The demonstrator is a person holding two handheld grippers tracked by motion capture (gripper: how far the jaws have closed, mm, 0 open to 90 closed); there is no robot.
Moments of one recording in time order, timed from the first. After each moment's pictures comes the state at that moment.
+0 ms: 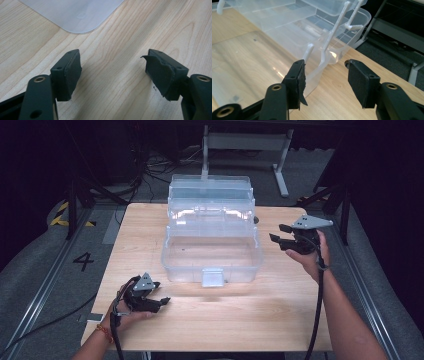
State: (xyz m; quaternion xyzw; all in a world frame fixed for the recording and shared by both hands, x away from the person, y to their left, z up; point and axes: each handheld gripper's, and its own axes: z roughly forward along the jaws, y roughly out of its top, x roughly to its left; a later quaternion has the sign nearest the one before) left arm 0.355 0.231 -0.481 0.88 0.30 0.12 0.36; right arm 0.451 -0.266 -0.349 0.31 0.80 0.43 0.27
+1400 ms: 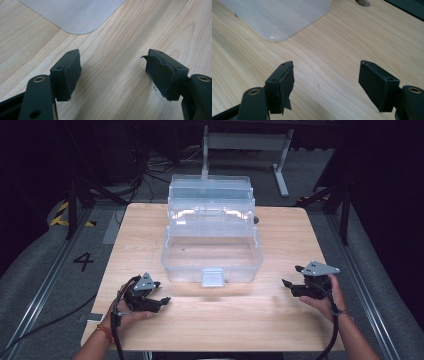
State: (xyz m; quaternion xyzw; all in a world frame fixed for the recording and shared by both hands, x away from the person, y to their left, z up) left arm 0.355 0.230 -0.481 0.88 0.30 0.12 0.36; right arm 0.372 -0.315 -0.442 0.34 0.83 0.36 0.25
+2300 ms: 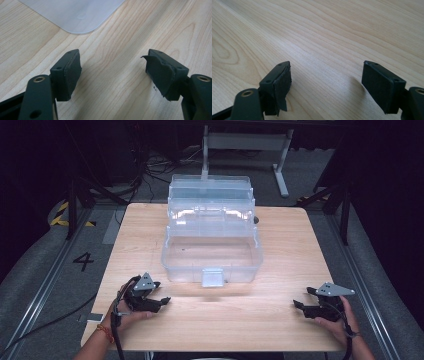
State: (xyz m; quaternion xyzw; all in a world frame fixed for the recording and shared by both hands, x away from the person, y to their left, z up) left arm 0.355 0.230 -0.481 0.88 0.30 0.12 0.36; right arm 0.331 -0.357 -0.486 0.40 0.82 0.36 0.20
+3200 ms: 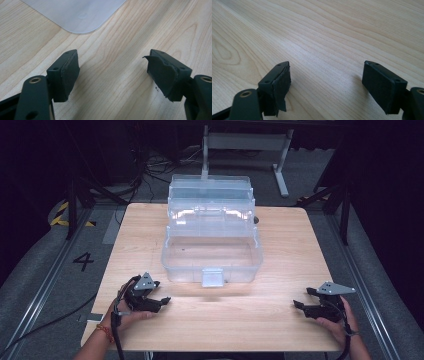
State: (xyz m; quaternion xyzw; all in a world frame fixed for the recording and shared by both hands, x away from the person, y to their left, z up) left arm 0.356 0.229 -0.481 0.88 0.30 0.12 0.36; right arm 0.335 -0.360 -0.487 0.41 0.82 0.37 0.18
